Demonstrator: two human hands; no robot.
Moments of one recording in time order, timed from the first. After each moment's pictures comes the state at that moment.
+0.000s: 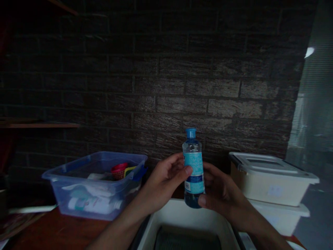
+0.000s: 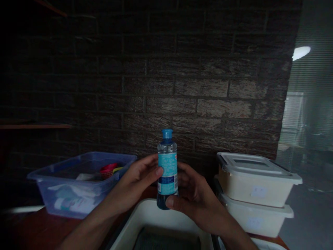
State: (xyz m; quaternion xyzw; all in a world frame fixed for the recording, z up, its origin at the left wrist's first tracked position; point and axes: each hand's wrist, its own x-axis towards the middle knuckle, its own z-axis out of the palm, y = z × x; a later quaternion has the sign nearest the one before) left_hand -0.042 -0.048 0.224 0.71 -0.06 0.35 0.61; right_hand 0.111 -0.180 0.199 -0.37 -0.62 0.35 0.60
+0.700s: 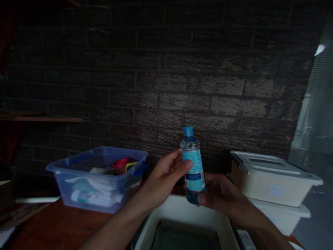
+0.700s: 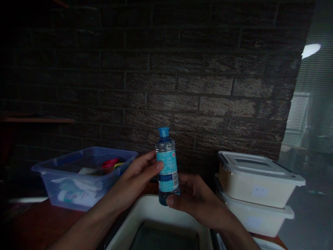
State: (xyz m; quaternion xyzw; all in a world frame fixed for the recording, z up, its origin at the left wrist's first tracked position) left_hand -0.038 -0.051 0.222 0.67 -0.06 0.38 0.63; right_hand 0.121 -0.173 0.192 -0.41 -0.64 0.37 0.53
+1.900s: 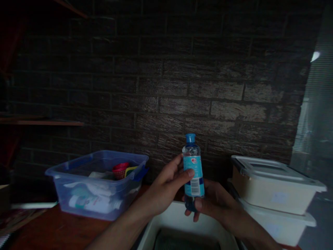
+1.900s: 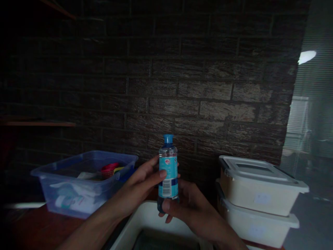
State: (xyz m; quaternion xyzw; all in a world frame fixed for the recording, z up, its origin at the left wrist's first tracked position) left_hand -0.039 -0.051 0.216 0.67 -0.02 0.29 0.68; right_hand 0.117 -0.160 0.177 -0.38 -0.63 0.38 0.56
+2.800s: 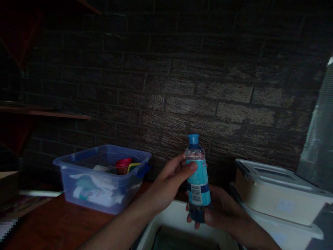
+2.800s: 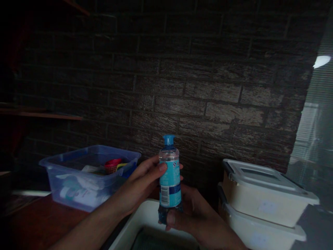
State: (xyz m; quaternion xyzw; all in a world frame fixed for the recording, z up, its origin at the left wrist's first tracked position) left_hand -0.039 -0.053 0.220 0.61 -0.02 0.37 0.70; right_hand 0.115 -0.165 0.173 -0.37 -0.62 0.43 0.54
